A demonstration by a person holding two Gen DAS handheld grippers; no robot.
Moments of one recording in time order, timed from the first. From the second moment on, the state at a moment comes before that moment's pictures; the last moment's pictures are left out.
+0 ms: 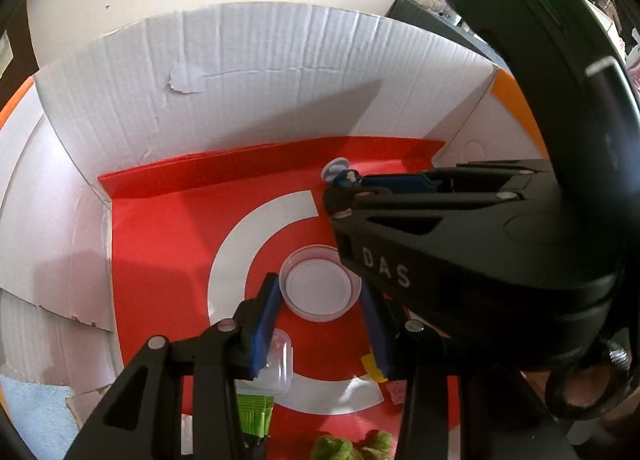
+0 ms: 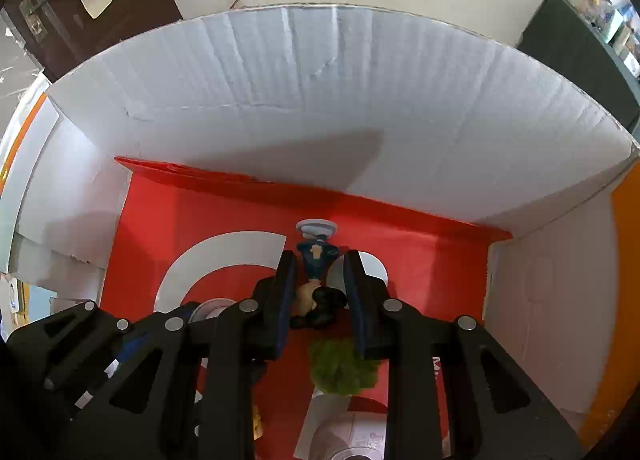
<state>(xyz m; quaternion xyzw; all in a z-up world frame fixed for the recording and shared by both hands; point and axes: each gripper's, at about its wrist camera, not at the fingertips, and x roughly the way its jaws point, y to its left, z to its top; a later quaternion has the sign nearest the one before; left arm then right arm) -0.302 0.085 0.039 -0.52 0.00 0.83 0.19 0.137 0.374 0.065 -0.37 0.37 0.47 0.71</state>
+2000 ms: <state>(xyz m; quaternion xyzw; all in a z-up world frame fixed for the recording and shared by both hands) -0.249 0.056 0.095 -0.43 -0.02 0.89 0.15 0.085 0.288 0.159 -0.36 0.24 0.53 0.73</state>
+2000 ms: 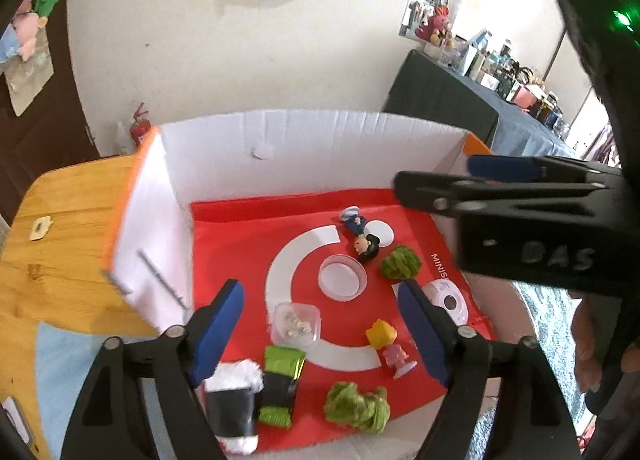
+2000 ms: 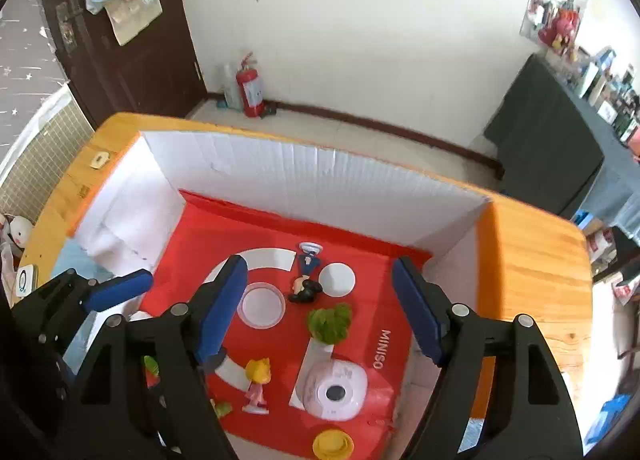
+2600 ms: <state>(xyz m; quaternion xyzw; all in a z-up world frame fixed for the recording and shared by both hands) -0.164 0.017 0.142 -0.37 -0.01 0.92 0.12 0.045 0.213 0.185 -0.32 0.13 0.59 0.73</state>
